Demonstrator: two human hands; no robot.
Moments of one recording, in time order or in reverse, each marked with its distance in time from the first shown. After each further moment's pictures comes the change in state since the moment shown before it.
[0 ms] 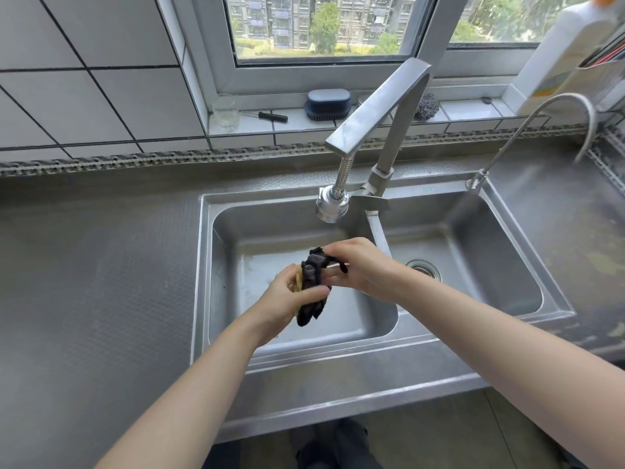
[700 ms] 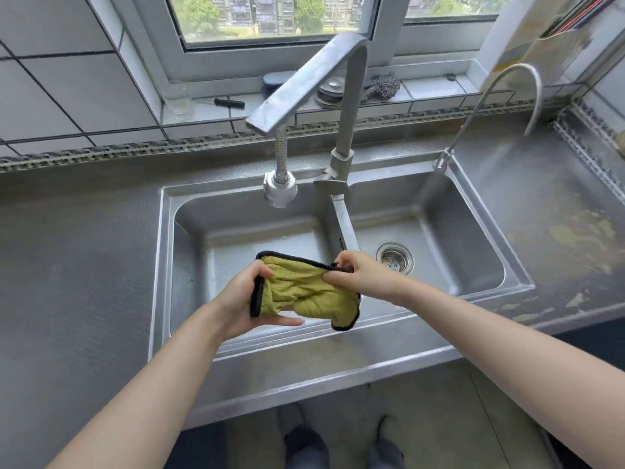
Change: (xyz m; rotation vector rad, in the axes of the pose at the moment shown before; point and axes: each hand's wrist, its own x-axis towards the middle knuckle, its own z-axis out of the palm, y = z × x) left_hand -0.005 0.004 0.029 -0.338 -0.064 -0.366; right_hand -0.044 0.043 -0.082 -0.700 0.146 -0.069
